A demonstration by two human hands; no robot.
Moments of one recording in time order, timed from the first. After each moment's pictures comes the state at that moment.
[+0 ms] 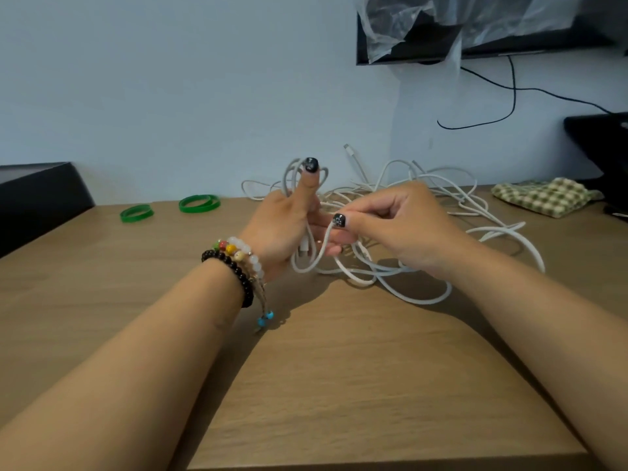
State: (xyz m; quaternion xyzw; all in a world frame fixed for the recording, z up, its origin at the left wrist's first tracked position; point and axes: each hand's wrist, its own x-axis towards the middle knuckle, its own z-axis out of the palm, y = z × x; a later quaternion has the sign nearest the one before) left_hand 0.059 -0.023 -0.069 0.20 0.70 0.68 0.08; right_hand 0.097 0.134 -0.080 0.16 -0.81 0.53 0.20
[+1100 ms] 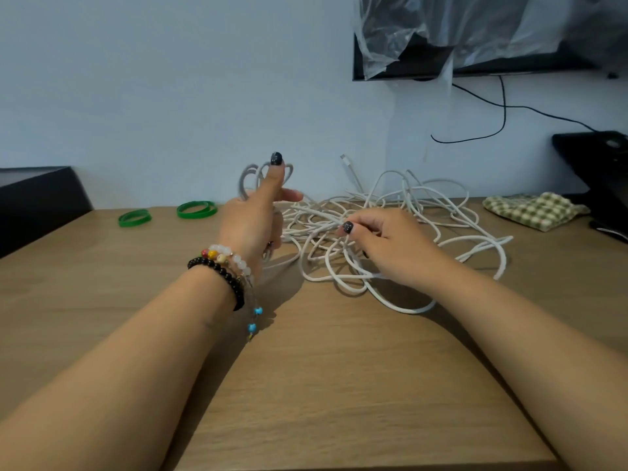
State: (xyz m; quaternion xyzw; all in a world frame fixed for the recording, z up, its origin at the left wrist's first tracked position) left_hand 0.038 -0.034 -0.073 0.09 0.69 0.72 -0.03; right_hand 0.081 0.142 -0.092 0.09 -0.89 0.40 0.19
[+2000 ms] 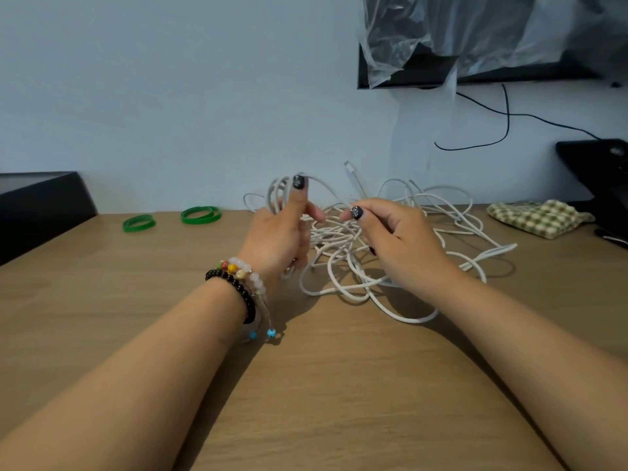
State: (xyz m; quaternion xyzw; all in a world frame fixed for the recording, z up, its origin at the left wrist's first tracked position) left_hand 0.036 -0.026 -0.083 0.20 0.69 0.70 0.02; right_hand 0.087 0.135 -0.088 0.14 -0.83 0.47 0.28
